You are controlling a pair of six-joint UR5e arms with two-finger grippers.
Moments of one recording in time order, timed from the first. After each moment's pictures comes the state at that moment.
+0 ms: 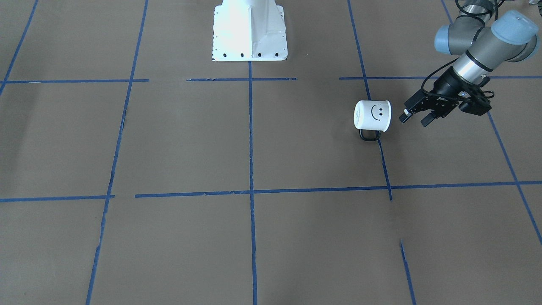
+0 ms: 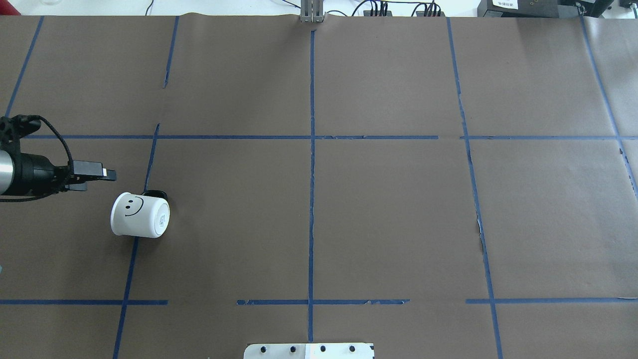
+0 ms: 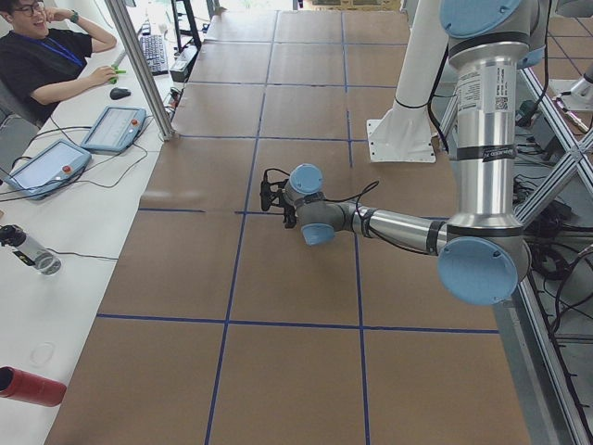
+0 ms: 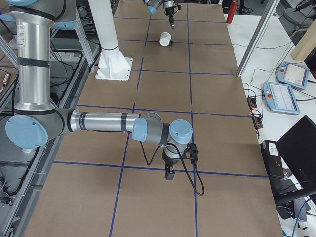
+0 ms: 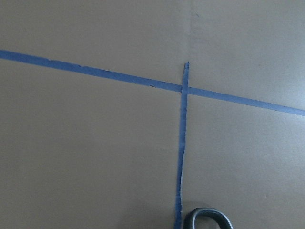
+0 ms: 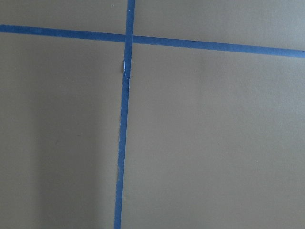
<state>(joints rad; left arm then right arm) -0.81 -1.50 -1.71 -2.70 -2.05 -1.39 1.57 -1.63 1.65 -1.72 2.28 -0.15</state>
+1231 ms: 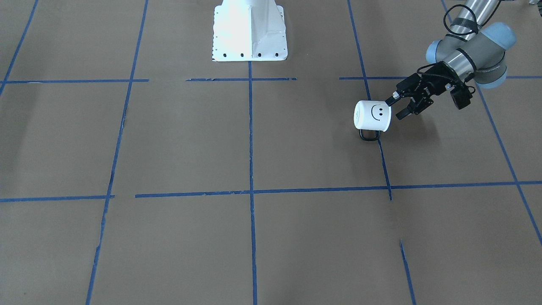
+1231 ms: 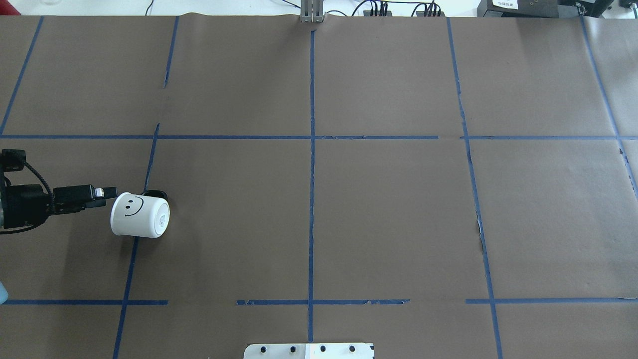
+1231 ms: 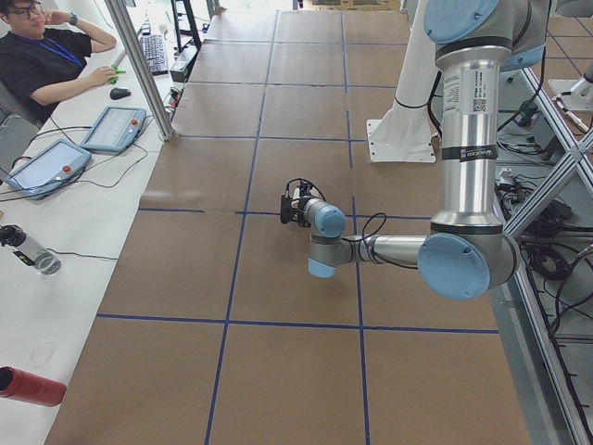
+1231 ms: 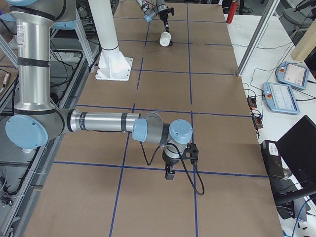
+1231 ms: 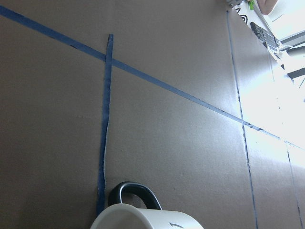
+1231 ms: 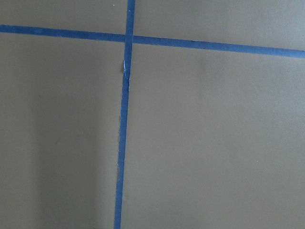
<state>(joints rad) -0.69 -1.53 -1.42 -3.44 -1.93 -1.58 1.57 -1.63 1.65 -1.72 2.28 -0.15</state>
